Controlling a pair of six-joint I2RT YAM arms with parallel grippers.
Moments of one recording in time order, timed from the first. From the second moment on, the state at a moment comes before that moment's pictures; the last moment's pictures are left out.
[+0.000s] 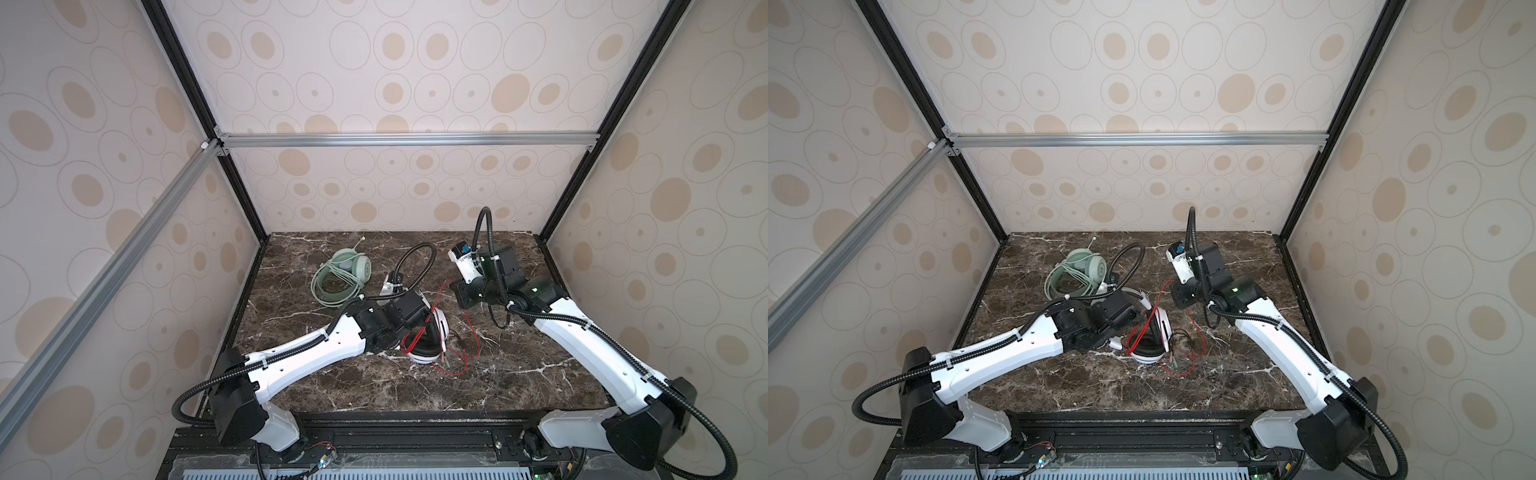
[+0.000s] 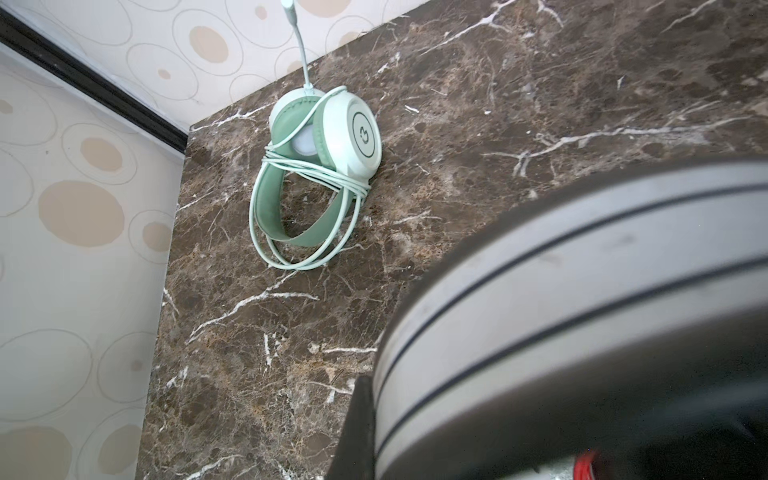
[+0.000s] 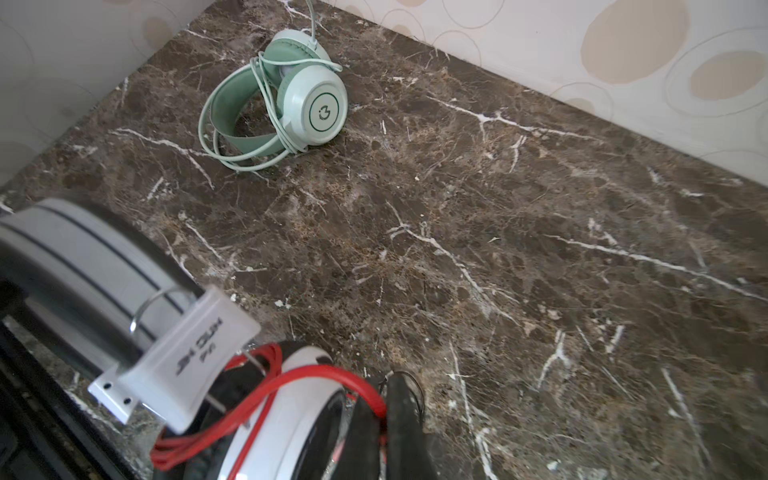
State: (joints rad) left arm -1.01 1.48 1.33 -0.96 -0.78 -0.56; right arm 0.51 1.32 1.28 -0.69 -0.10 0.02
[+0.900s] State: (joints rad) left arm -1.00 1.28 1.32 -0.88 -0.62 -0.46; right arm 0.39 1.45 1.08 -0.38 -0.54 0.23
